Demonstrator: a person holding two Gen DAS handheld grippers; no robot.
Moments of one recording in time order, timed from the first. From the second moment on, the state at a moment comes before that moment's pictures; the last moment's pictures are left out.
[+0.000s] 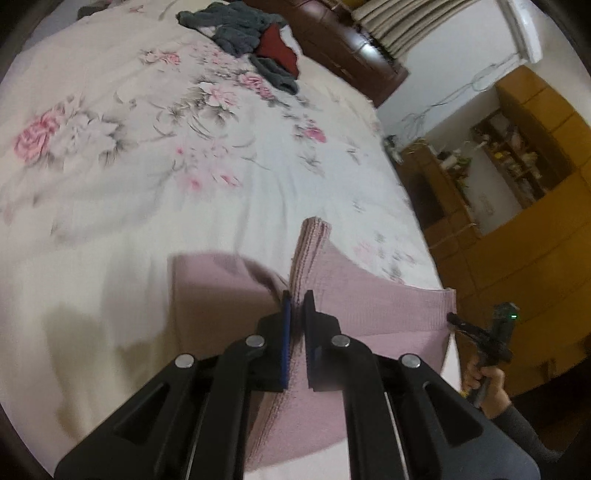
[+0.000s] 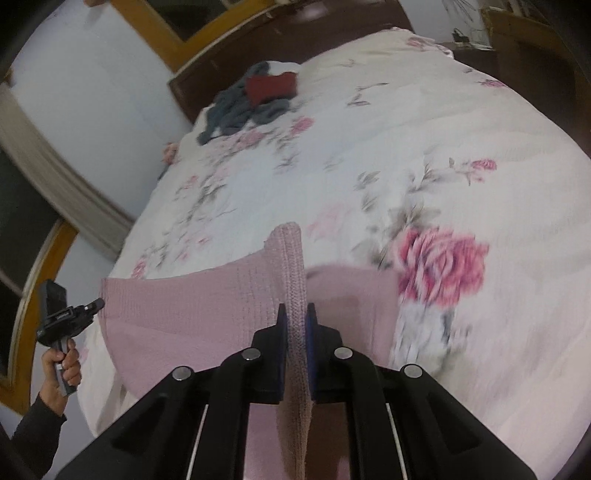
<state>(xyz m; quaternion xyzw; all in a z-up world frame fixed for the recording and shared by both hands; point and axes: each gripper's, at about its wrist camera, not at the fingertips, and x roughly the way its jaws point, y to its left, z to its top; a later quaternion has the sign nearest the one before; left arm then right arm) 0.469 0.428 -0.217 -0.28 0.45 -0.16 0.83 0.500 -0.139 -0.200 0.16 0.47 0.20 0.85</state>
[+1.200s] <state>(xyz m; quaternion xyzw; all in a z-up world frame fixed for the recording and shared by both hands) 0.580 0.403 -0.356 -0.29 0.58 -0.05 0.76 0.595 -0.144 -0.336 0.22 0.57 0.15 0.78</state>
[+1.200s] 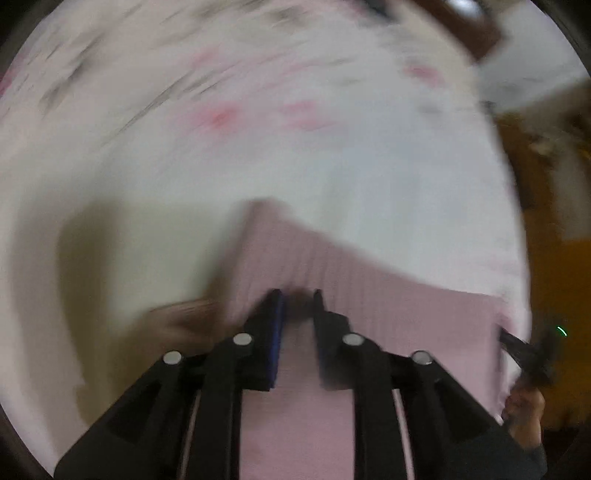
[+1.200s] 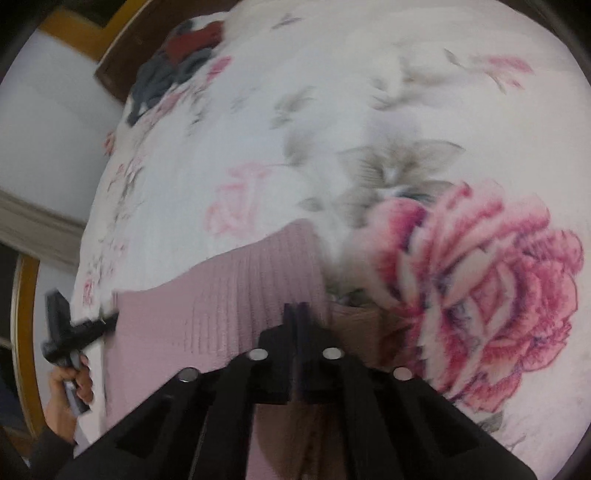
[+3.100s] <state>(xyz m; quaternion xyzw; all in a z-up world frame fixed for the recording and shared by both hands) 0.465 0.478 -0.356 -0.36 0.58 -0.16 0.71 0.239 0.123 -0.313 -0.38 0.36 0.24 0.82</state>
